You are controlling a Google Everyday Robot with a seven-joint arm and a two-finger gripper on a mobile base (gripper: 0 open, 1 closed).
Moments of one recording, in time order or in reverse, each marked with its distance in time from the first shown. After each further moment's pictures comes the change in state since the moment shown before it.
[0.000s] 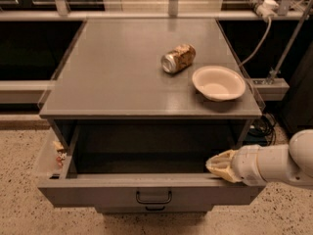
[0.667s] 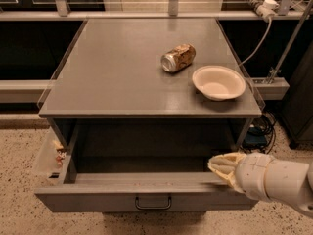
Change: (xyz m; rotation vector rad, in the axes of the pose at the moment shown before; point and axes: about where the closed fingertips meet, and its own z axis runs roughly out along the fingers) arm -0.036 0.023 -0.044 0.212 -0.051 -0.043
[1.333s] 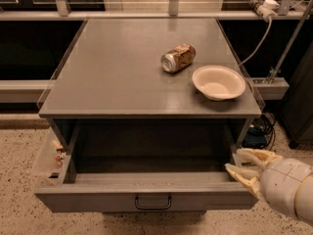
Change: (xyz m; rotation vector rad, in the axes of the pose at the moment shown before) arm -0.027 -0.009 -0.086 0.279 0.011 0.029
